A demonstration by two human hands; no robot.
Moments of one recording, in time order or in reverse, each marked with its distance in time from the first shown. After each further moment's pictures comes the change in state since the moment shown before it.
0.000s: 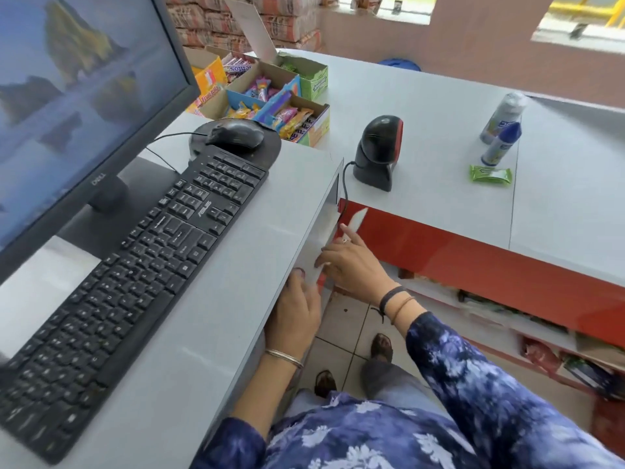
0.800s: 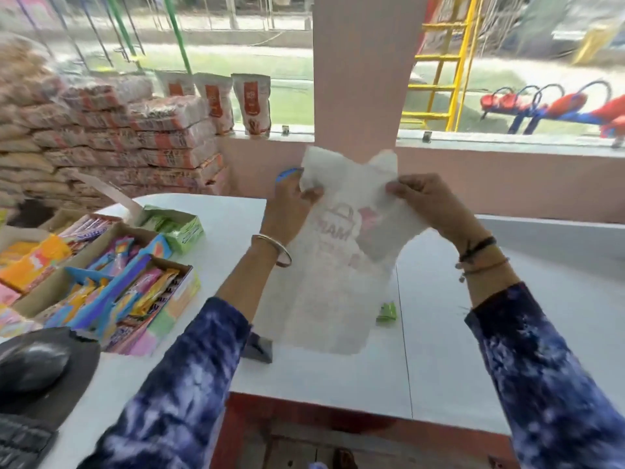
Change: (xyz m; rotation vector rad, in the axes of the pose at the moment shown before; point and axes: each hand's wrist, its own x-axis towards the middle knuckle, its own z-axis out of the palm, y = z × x) left_hand 0.337 0.358 0.000 -0.624 -0.027 0.494; right_hand 0.025 0.298 -0.340 0.533 0.515 0.600
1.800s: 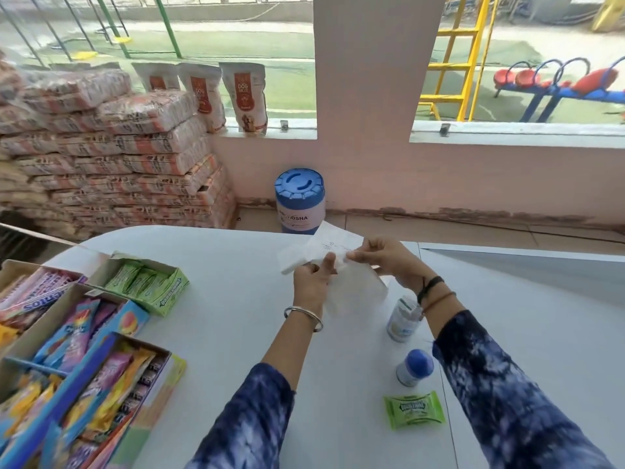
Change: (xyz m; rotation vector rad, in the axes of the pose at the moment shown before) left_hand 0.099 -0.146 0.094 -0.459 0.009 -0.688; right_hand 0.174 0.104 0.093 0.327 -0.291 0.370
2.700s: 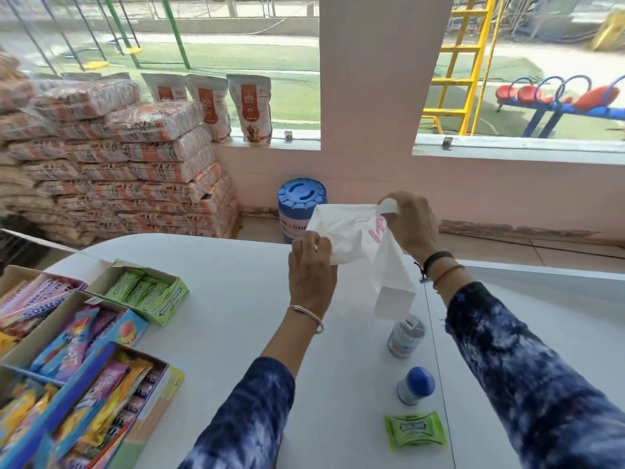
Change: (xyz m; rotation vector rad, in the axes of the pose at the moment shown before) left_hand 0.016 0.023 0.002 1.036 0.297 0.885; right_hand 0.022 -0.053 -0.028 -0.858 0.708 -0.460
